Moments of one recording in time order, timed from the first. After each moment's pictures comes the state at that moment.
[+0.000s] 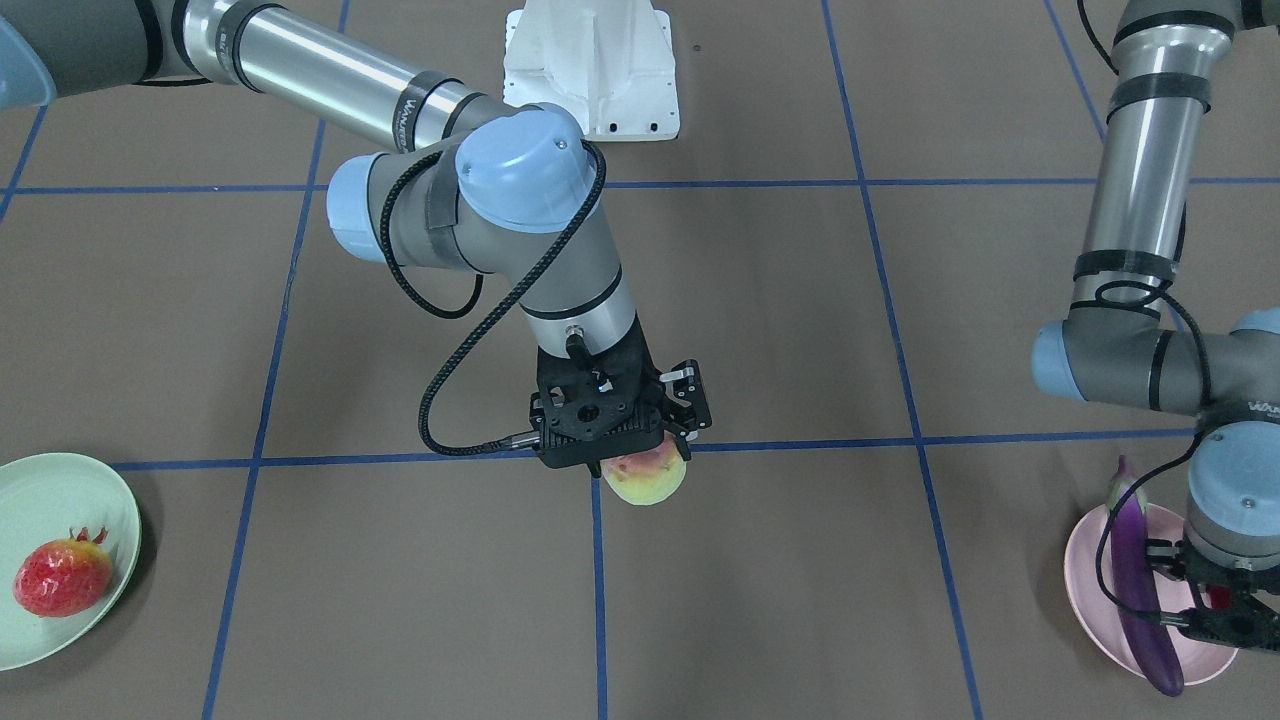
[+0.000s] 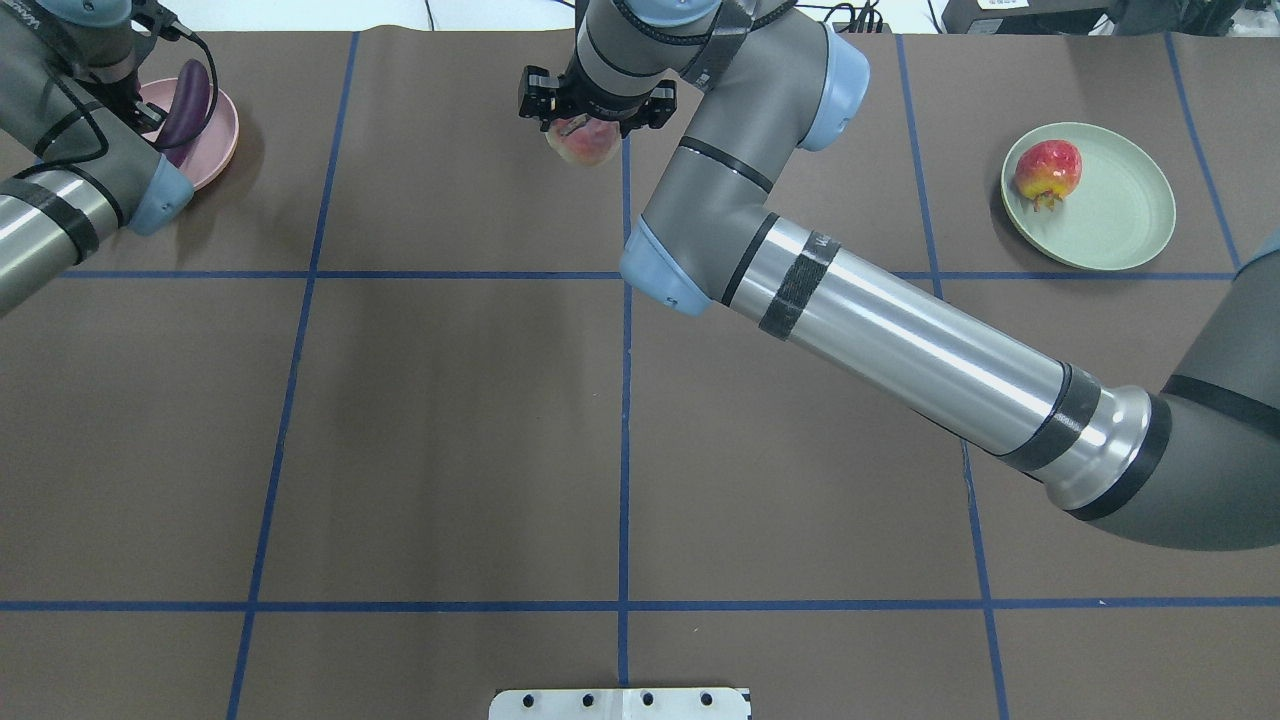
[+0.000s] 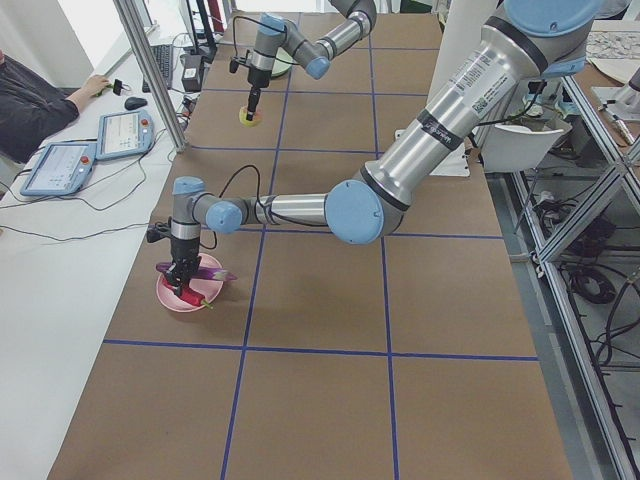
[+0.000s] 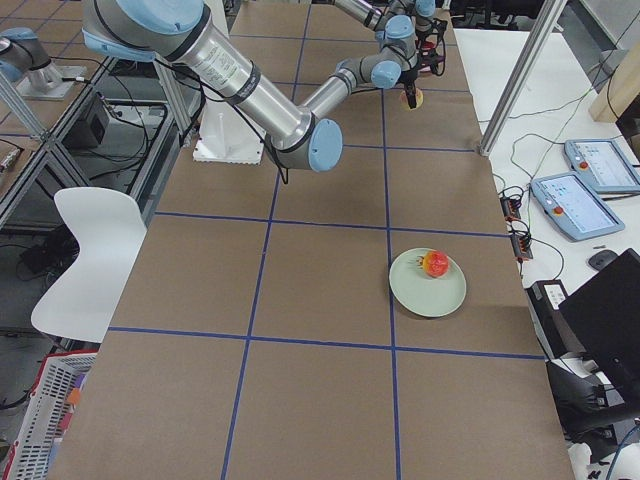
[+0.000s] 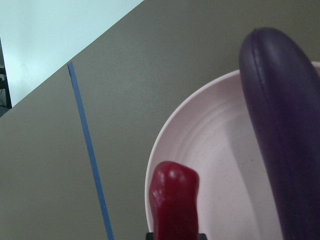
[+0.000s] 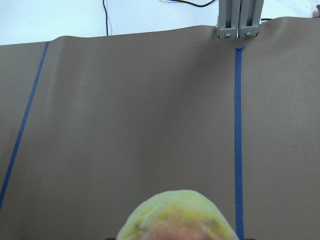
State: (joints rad) left arm -1.11 -2.31 -0.75 -1.93 -1.68 -0.22; right arm 0.76 -0.51 1.19 -1.20 1.89 1.11
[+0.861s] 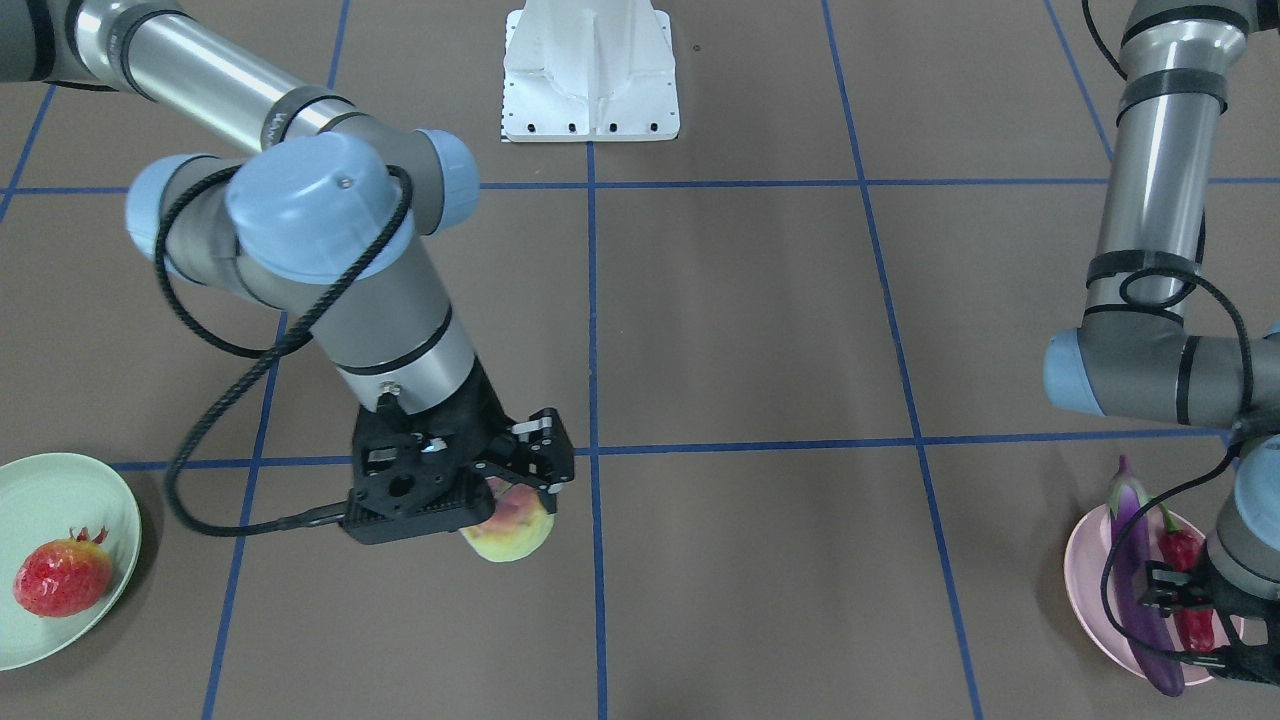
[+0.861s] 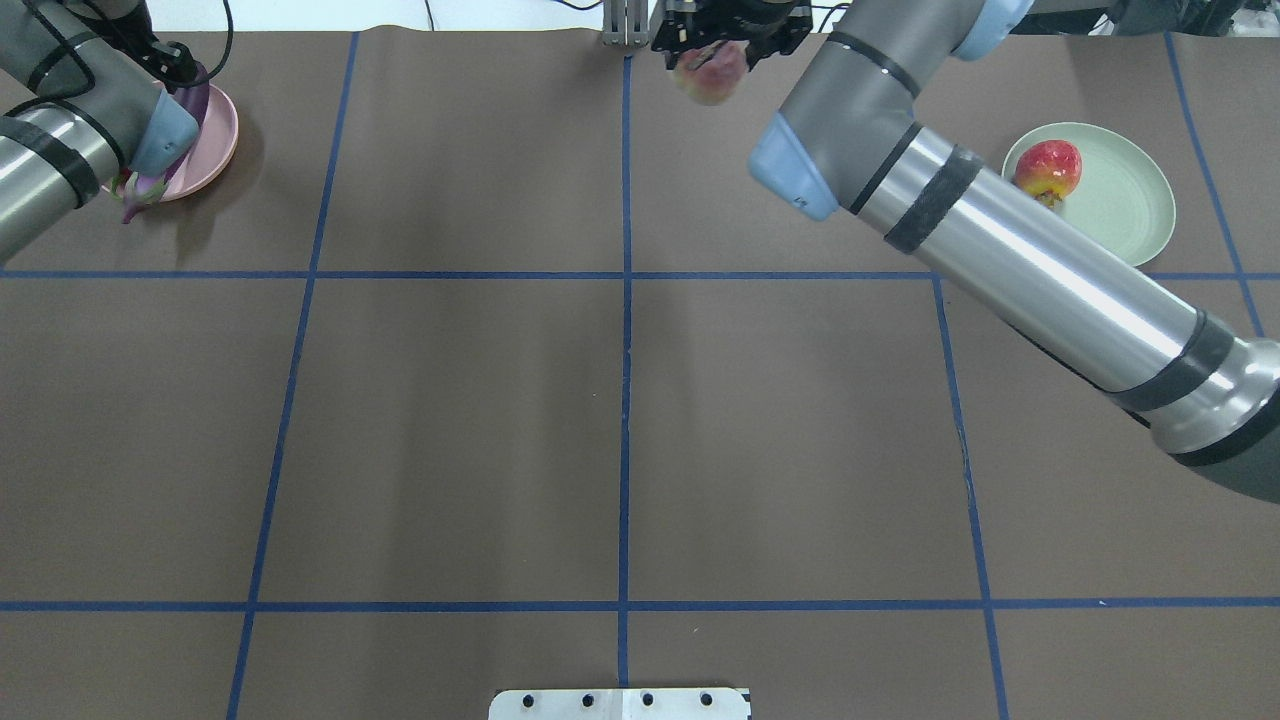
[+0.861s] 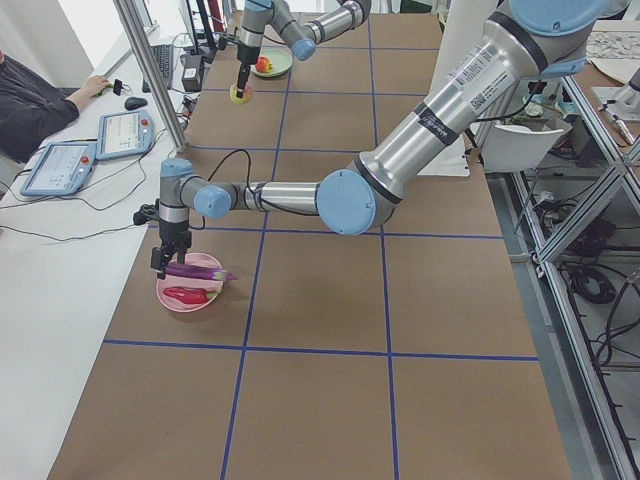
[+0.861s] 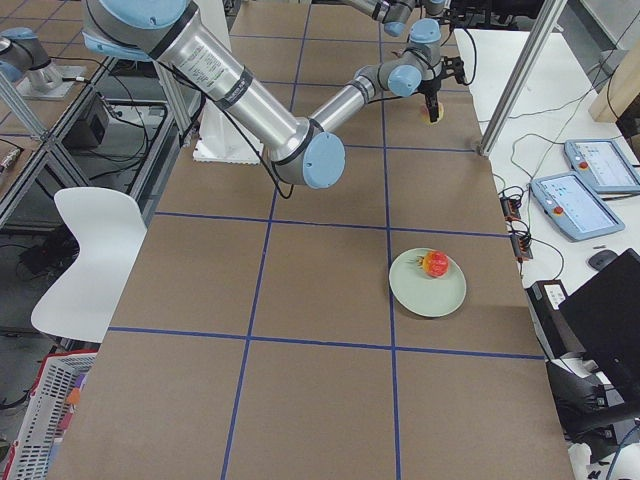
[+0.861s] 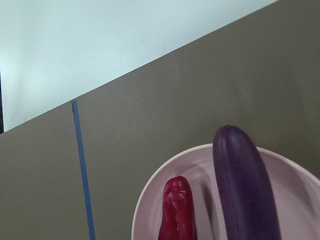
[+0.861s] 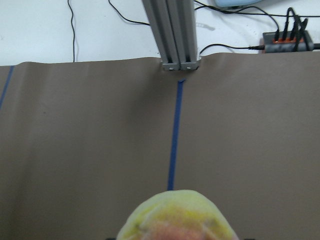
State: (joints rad) left arm -1.16 -2.37 -0.84 -1.85 -1.81 -0.28; right arm 0.94 -0.64 1.29 -1.33 2.02 0.85
